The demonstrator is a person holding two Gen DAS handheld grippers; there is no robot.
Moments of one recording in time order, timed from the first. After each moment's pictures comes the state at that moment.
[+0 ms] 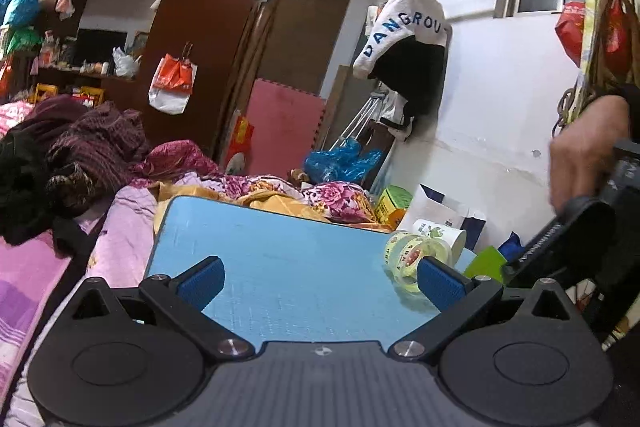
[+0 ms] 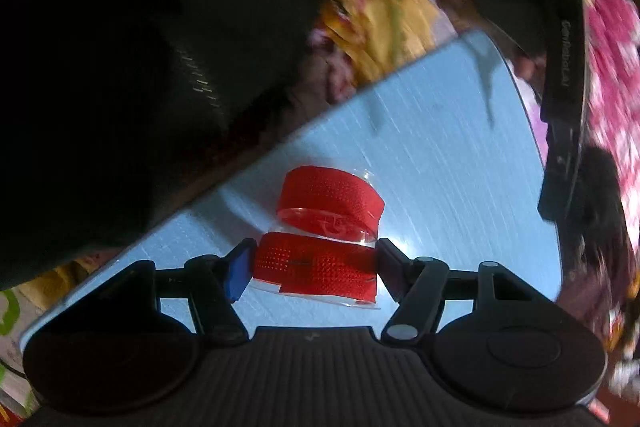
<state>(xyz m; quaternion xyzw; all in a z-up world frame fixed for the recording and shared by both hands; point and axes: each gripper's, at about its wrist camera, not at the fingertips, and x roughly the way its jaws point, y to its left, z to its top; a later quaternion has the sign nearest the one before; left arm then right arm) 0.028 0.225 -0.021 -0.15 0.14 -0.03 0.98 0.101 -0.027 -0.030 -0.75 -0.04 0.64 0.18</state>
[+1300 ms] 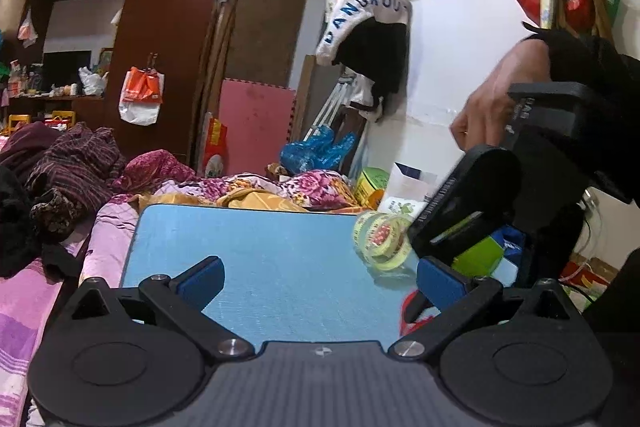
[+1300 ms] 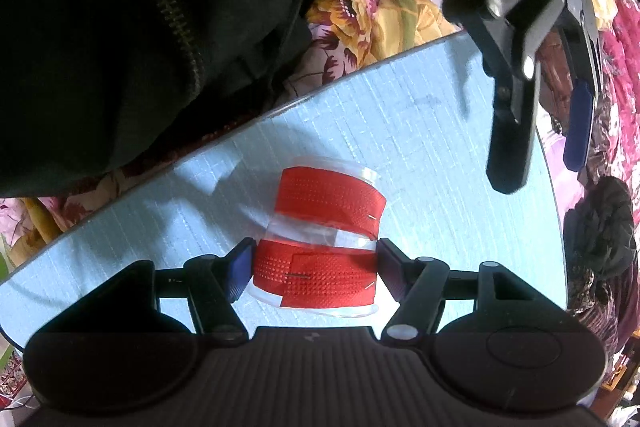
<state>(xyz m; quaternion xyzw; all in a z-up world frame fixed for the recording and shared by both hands) 0.022 0.200 -0.017 -0.08 0.15 -0.07 0.98 0.120 0.001 -0.046 -0.74 -0.03 0.66 0.15</state>
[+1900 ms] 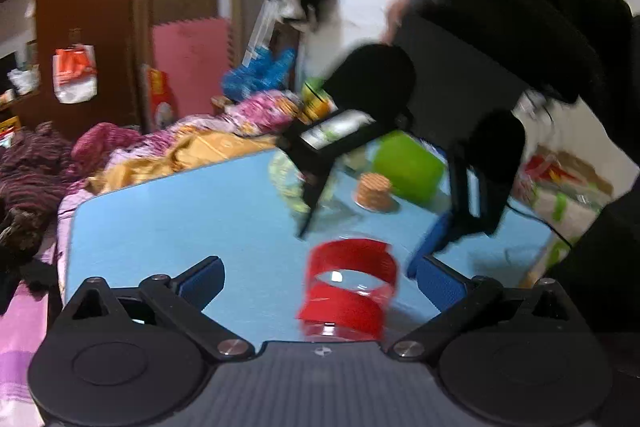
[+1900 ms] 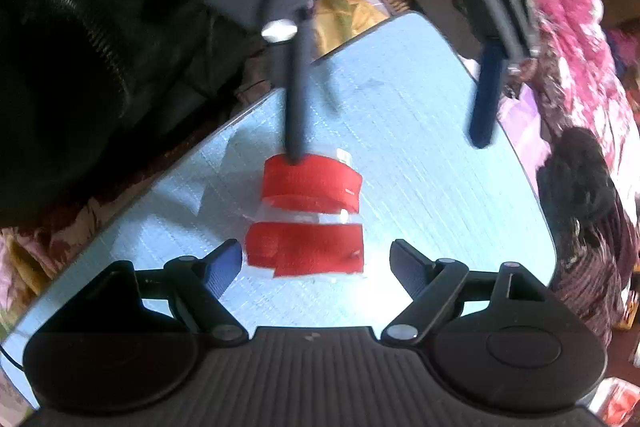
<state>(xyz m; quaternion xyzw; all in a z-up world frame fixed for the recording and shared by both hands) 0.052 0.129 0.016 0.04 0.30 -0.15 0.94 0.137 -0.009 -0.039 -0.69 -0.01 0.67 0.27</state>
